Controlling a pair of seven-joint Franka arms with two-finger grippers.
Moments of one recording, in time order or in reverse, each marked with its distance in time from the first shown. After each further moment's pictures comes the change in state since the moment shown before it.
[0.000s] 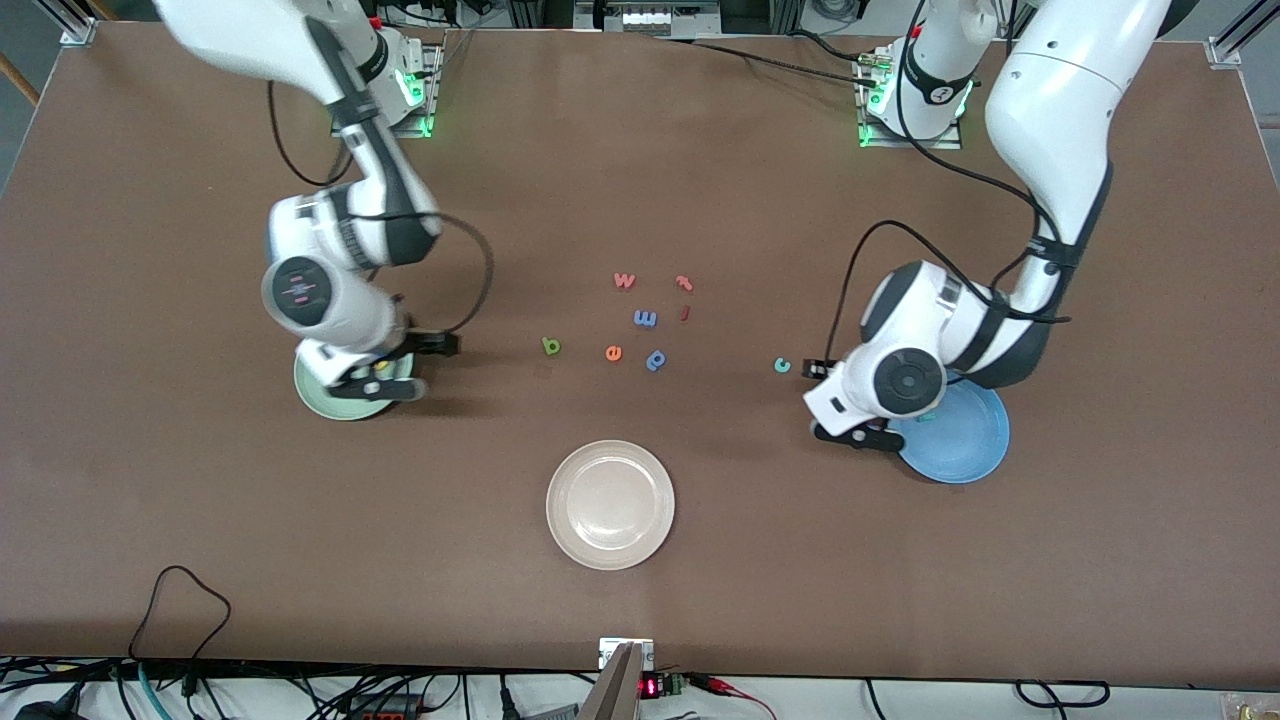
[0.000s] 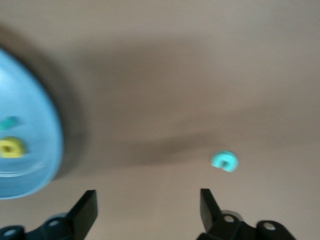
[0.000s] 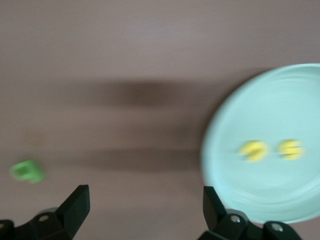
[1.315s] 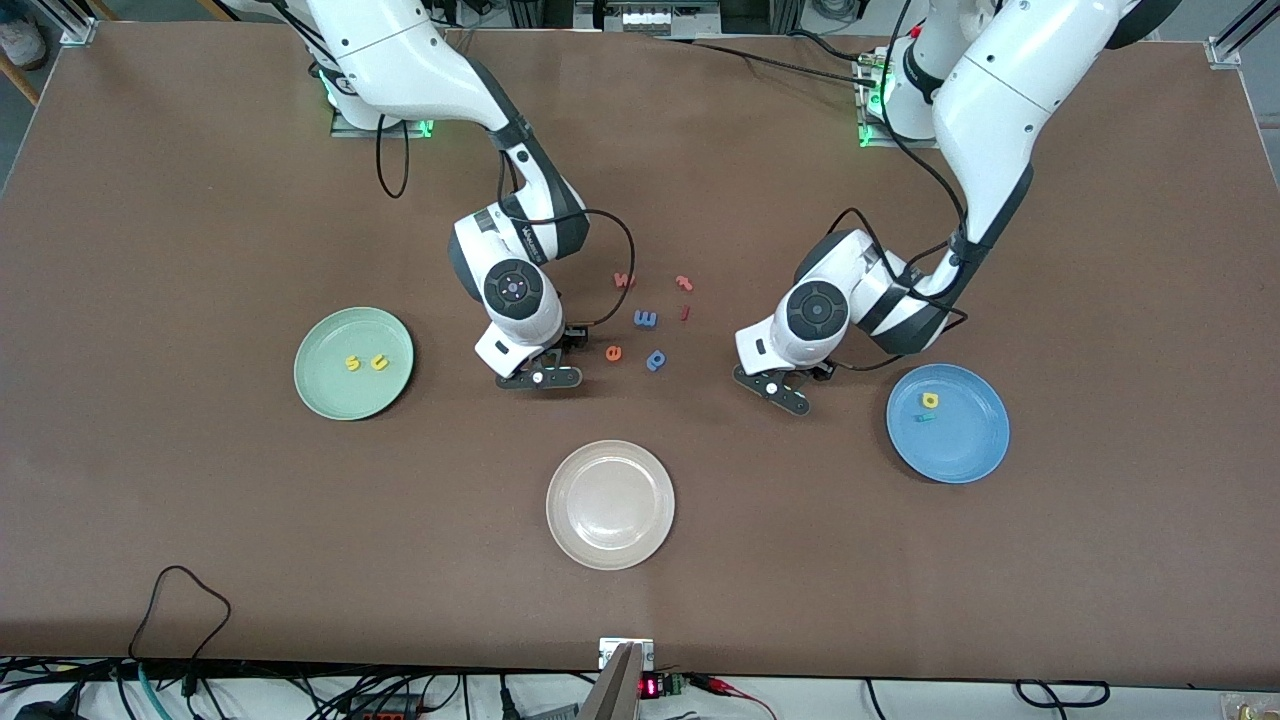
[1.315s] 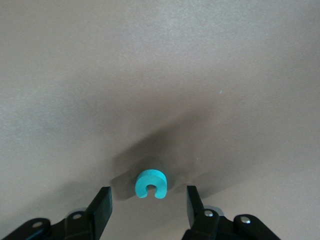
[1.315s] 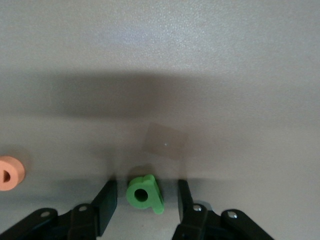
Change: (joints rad) left arm -0.029 0.002 -0.059 -0.237 0.159 0.353 0.102; right arm 0.209 0.279 -0.002 0.195 0.069 0.078 0.132
